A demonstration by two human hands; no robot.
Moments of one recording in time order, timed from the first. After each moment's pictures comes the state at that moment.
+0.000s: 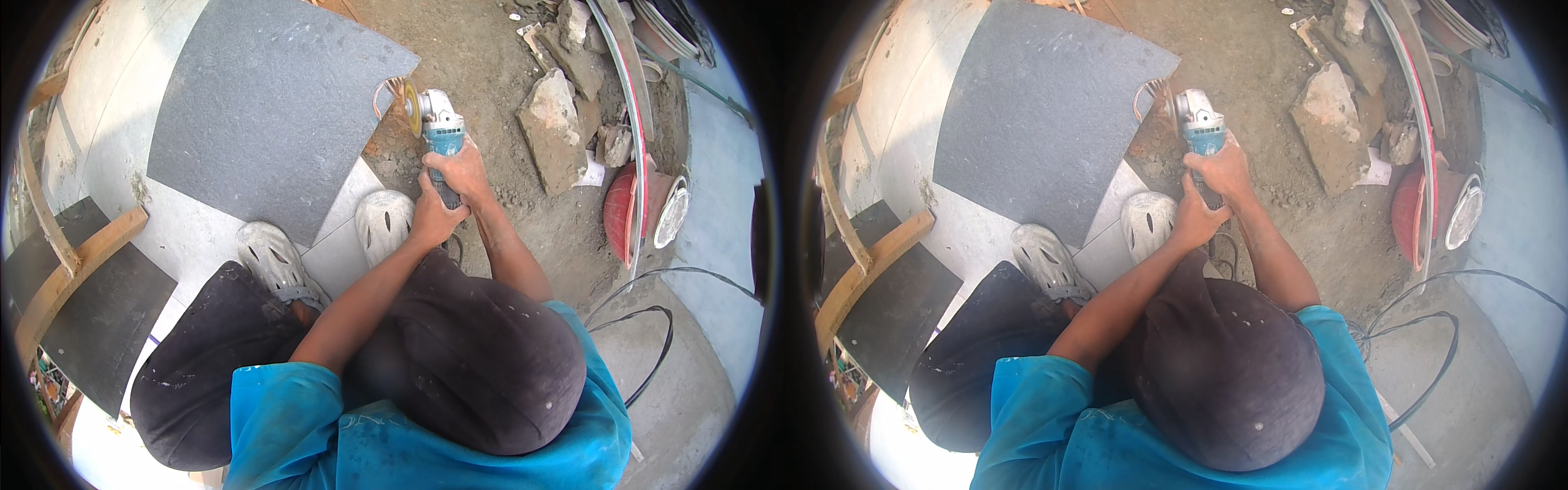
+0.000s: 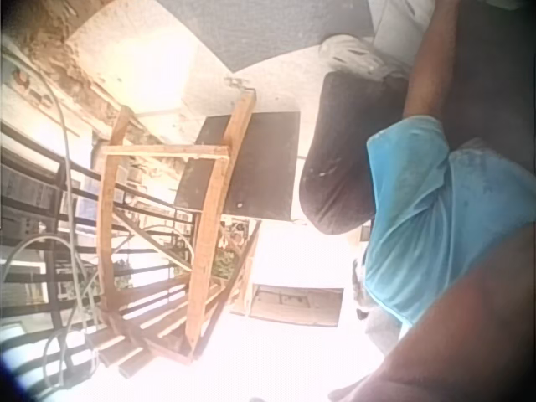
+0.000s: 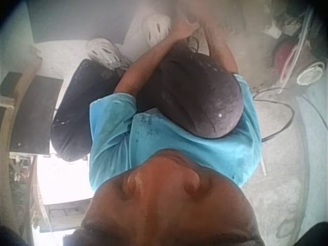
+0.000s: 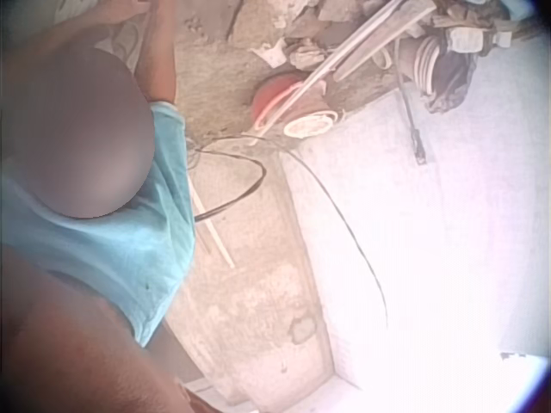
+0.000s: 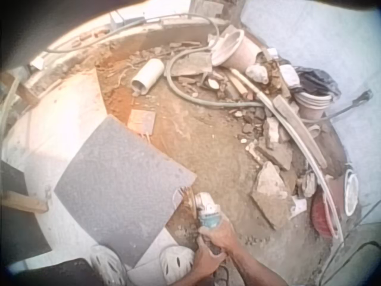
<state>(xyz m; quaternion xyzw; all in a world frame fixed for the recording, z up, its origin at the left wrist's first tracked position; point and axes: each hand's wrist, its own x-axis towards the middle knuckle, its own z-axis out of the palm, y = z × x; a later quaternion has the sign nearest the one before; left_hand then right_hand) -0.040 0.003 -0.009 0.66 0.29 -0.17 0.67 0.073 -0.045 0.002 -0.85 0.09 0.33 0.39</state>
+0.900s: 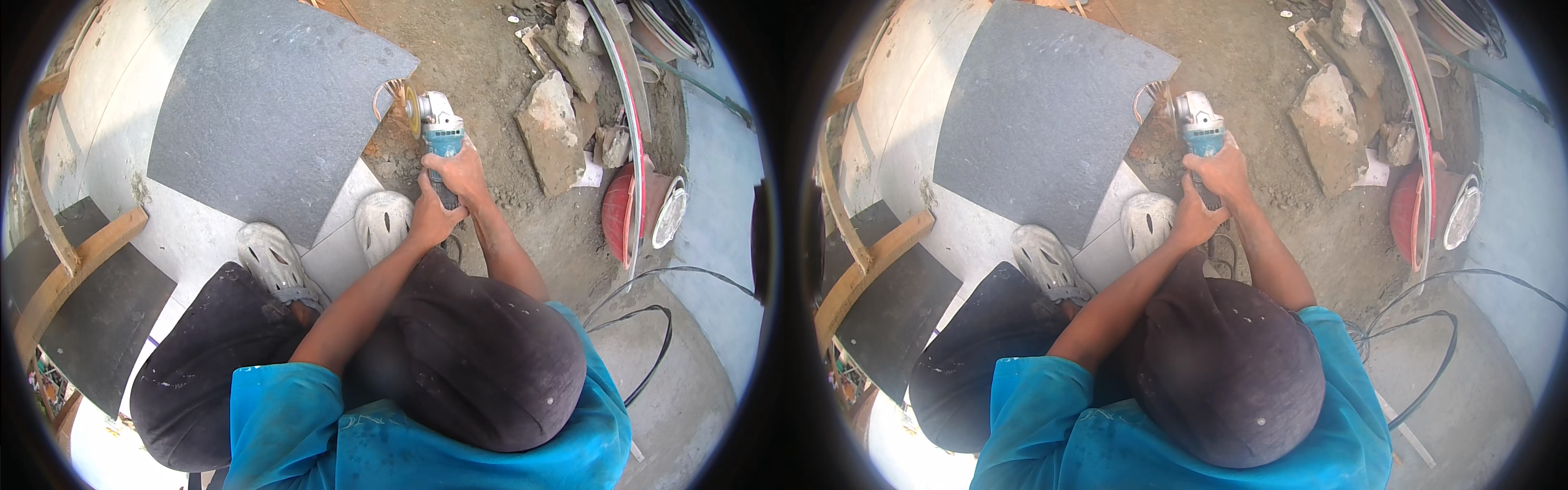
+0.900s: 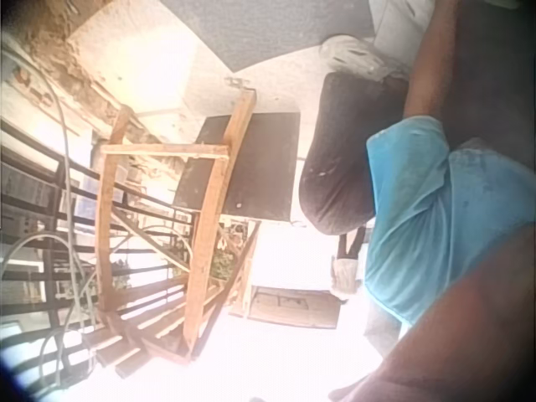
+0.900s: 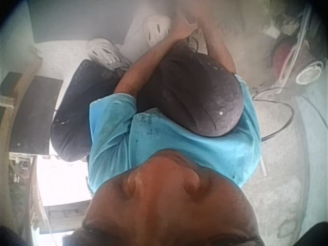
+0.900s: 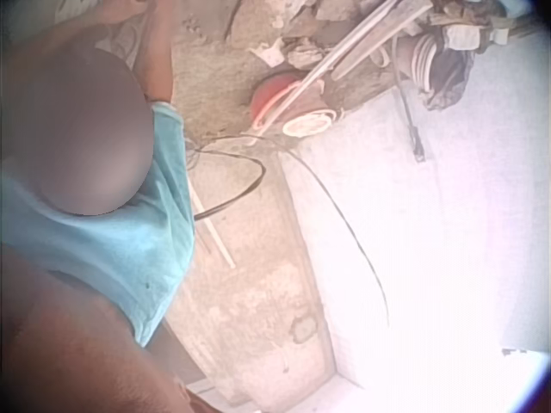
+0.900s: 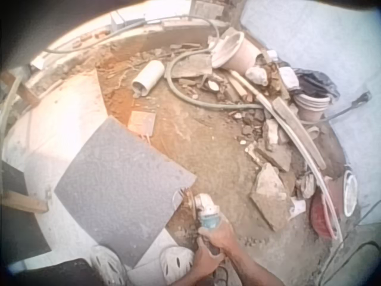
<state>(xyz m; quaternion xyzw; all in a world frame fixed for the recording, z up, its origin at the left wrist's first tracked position) -0.042 0.001 -0.016 0.67 0.29 -0.19 0.66 0.073 -0.045 0.001 -0.87 0.09 0.32 0.38</state>
